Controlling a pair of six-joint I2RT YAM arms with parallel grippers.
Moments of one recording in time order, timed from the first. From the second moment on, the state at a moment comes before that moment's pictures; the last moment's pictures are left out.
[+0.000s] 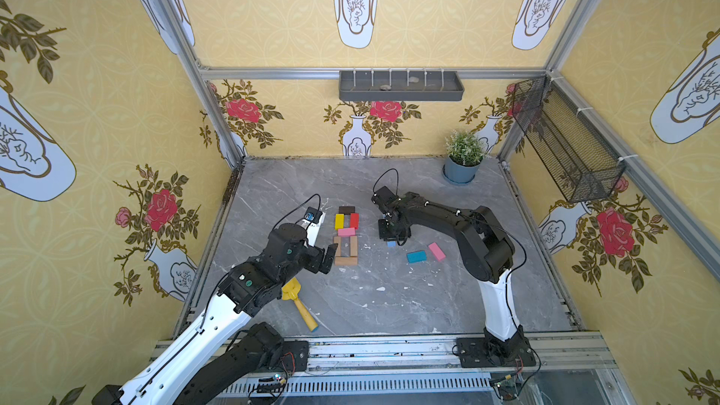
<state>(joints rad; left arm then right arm) -0.67 0.78 0.81 -0.66 -0.18 -0.09 0.76 2.12 1.54 -0.79 0.04 0.59</state>
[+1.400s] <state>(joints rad) -0.67 0.78 0.81 -0.66 -0.18 -0.09 0.75 2.14 1.57 -0.81 0.02 0.62</state>
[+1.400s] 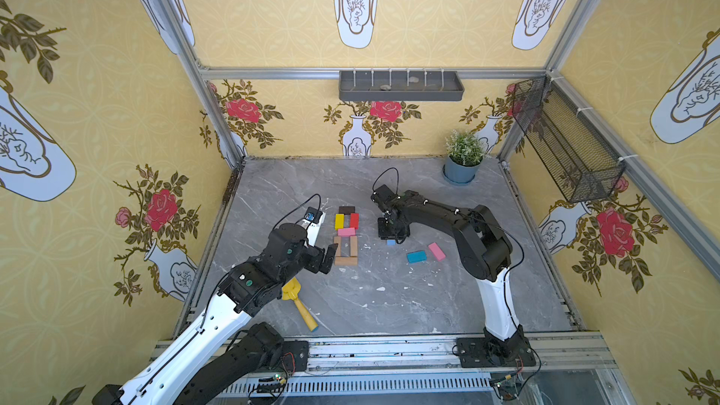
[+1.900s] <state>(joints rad) -0.67 0.78 0.81 -0.66 -0.18 -0.09 0.75 2.12 1.55 -0.77 0.03 0.62</state>
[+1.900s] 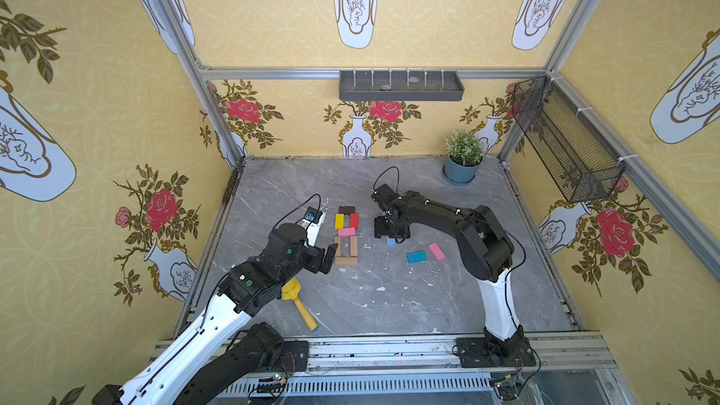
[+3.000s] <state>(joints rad) -0.67 0.78 0.81 -0.66 -0.18 -0.09 0.48 1.58 1.09 -0.87 0.11 0.67</state>
